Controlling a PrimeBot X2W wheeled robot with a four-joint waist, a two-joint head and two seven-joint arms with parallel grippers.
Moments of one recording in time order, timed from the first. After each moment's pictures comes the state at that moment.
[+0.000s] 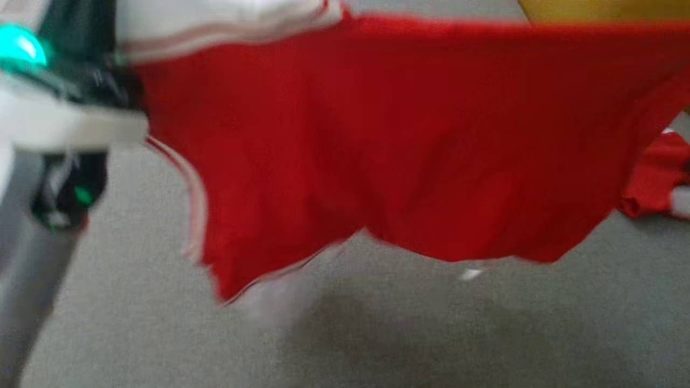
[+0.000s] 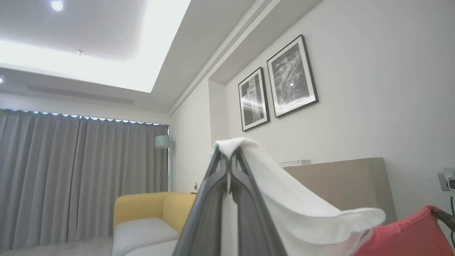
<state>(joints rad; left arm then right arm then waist) -0.70 0.52 -0.42 -0.10 -0.82 -0.04 -0.08 -0.27 -0.44 -0.01 -0.02 0.29 0.12 -0.24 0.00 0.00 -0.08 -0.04</state>
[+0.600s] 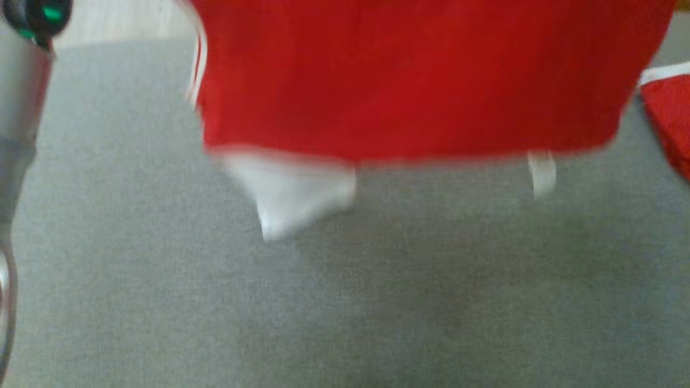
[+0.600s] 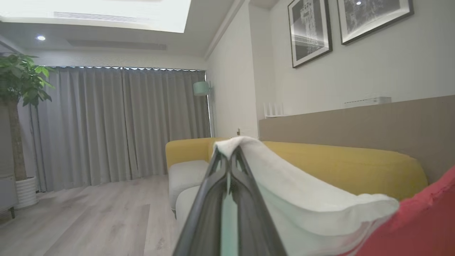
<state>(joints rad) -1.28 0.40 -0.56 0.56 -0.72 -0.12 -0.04 -1.05 -0.54 0.37 0.54 0.37 0.12 -0.19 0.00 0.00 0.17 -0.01</state>
